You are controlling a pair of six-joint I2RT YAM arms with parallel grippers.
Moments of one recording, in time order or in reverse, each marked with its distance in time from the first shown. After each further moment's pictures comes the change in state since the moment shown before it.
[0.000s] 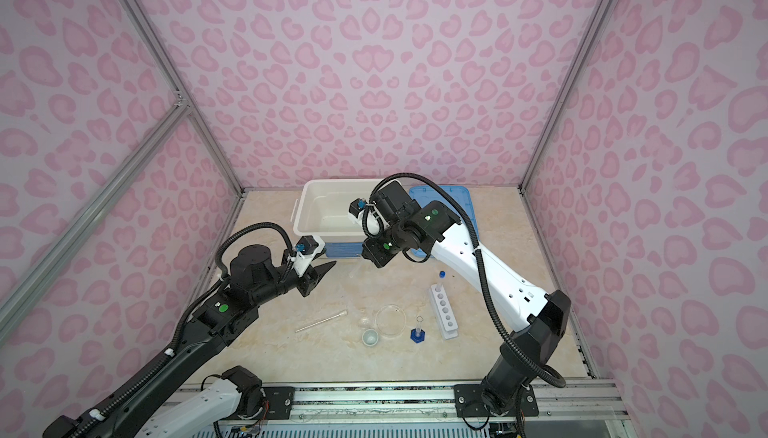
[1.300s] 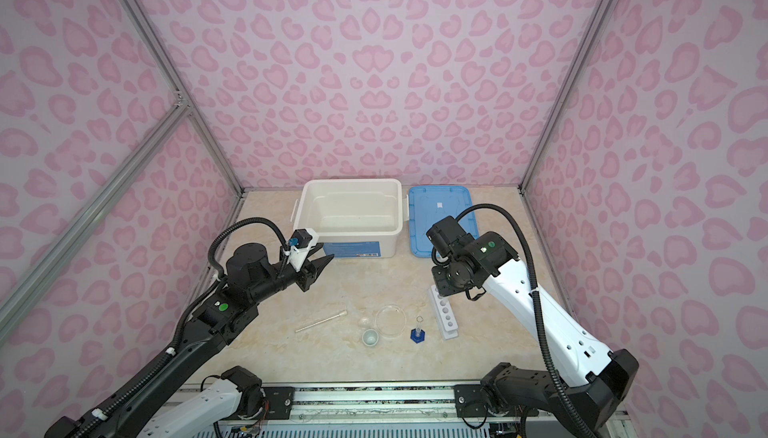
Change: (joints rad) left arm 0.023 0.009 -0.006 0.059 0.009 -0.066; right arm -0.193 -0.365 -0.442 -0.230 0.389 0.304
